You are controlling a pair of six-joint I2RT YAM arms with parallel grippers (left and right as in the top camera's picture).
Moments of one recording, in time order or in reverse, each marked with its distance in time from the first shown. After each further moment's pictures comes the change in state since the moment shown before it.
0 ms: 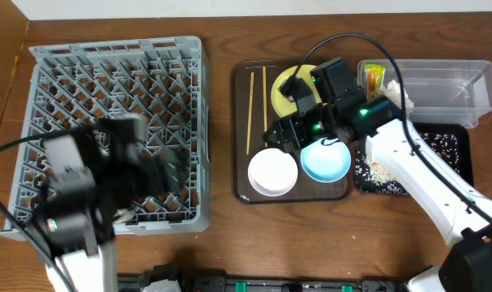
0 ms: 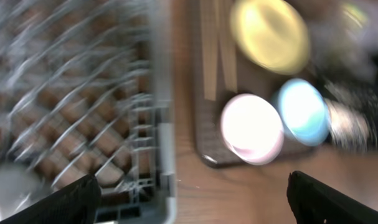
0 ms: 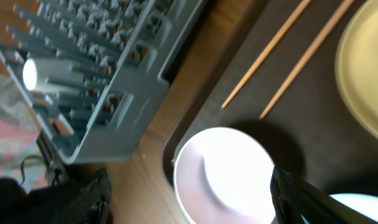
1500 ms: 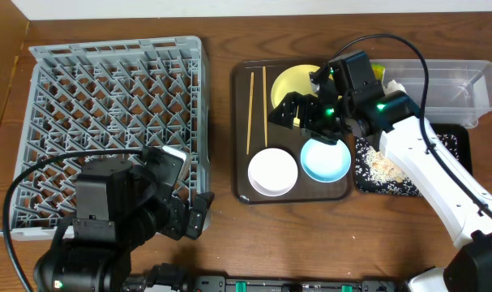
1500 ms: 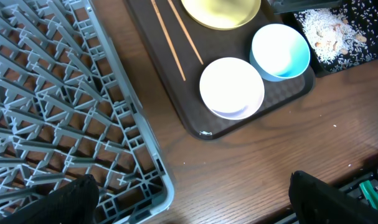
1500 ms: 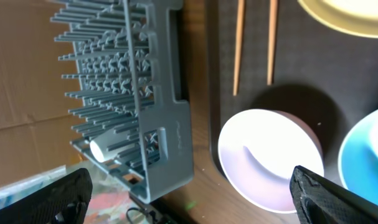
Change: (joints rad) left arm -0.320 -0.162 0.000 -0.069 -0.147 0.115; right arm -0.066 -0.024 0.000 -0.008 -0.049 0.571
